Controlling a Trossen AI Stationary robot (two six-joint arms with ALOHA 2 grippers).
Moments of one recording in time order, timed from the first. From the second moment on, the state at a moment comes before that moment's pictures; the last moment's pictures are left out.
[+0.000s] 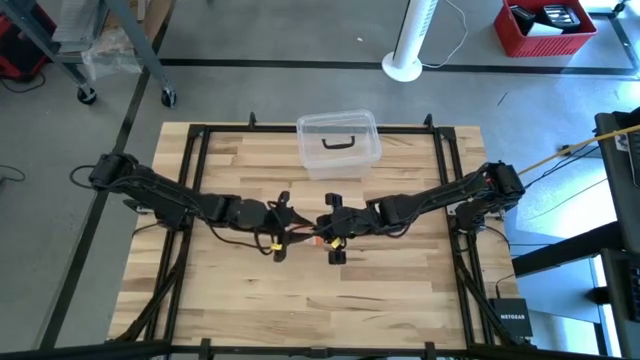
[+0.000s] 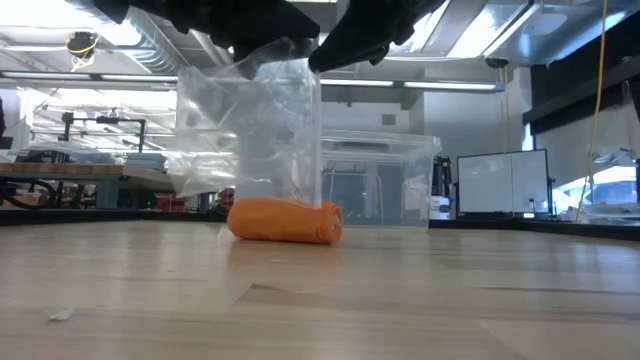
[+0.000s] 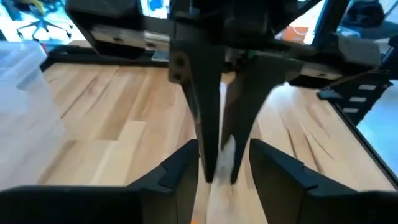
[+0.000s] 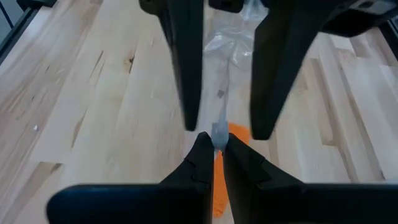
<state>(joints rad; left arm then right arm) -0.22 1.37 0.74 0.34 -0.23 -0.12 0.22 1.69 1.25 -0.23 0.19 0.00</state>
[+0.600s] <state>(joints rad) -0.24 1.38 0.74 0.35 -0.32 0.06 0.22 1.70 1.25 -0.21 0.20 0.06</state>
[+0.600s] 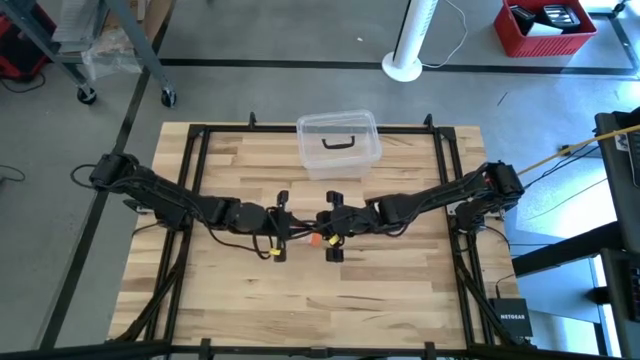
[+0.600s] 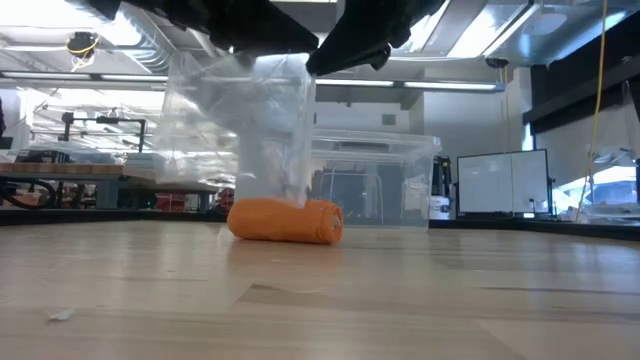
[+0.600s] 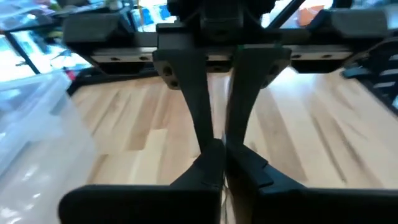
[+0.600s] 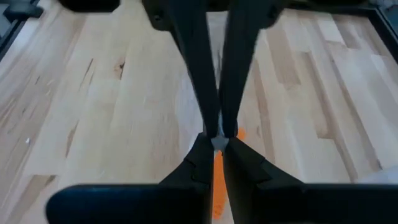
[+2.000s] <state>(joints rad) -0.37 1.30 0.74 0.36 -0.44 0.11 0.22 1.71 1.10 -0.29 0.10 0.24</state>
